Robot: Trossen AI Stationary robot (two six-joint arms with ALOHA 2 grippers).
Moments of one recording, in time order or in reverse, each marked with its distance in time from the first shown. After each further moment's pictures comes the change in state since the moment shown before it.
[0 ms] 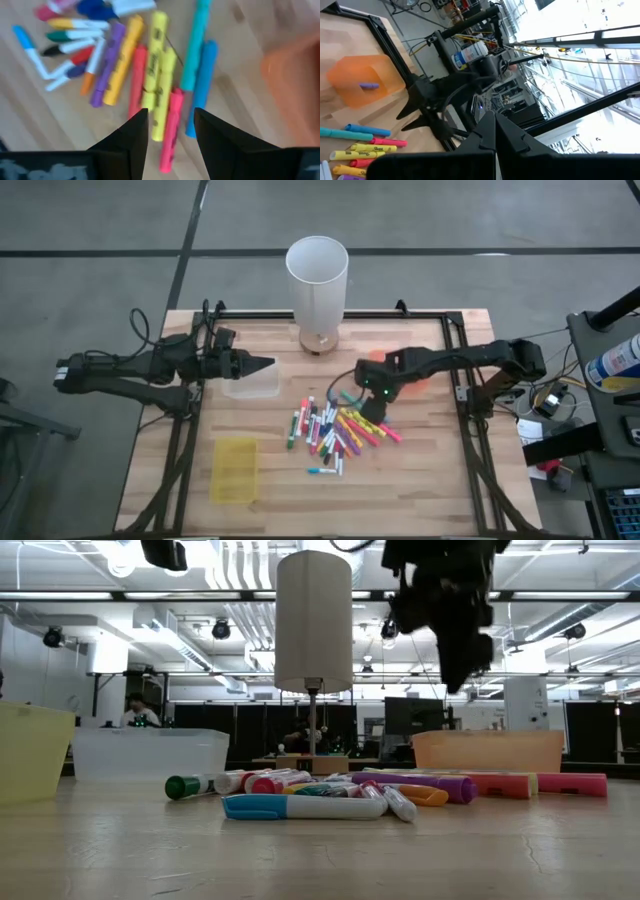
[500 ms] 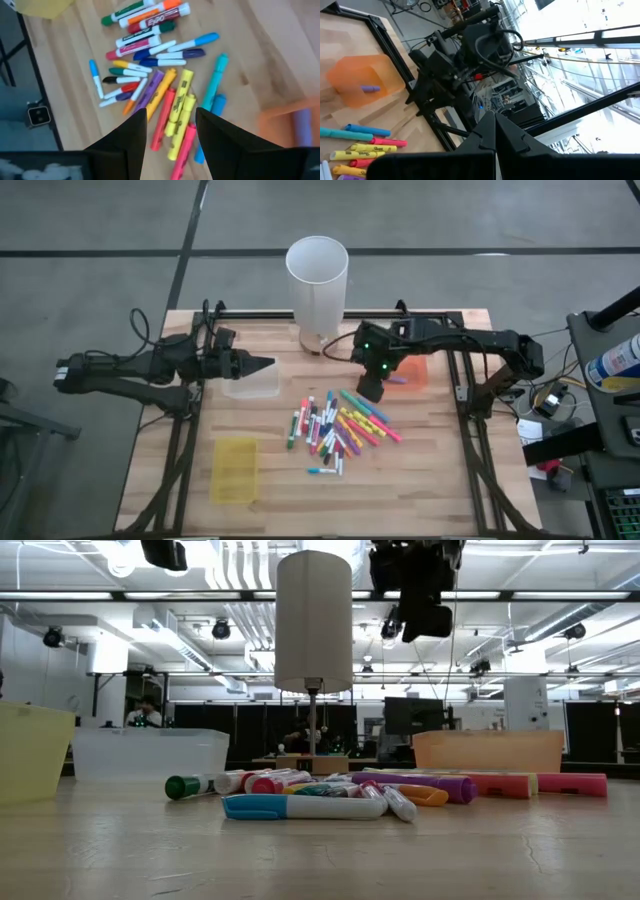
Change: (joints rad) left arm 0.000 0.000 0.000 0.000 0.000 0.001; right arm -0.142 0.000 0.237 -0.059 -0.188 -0.227
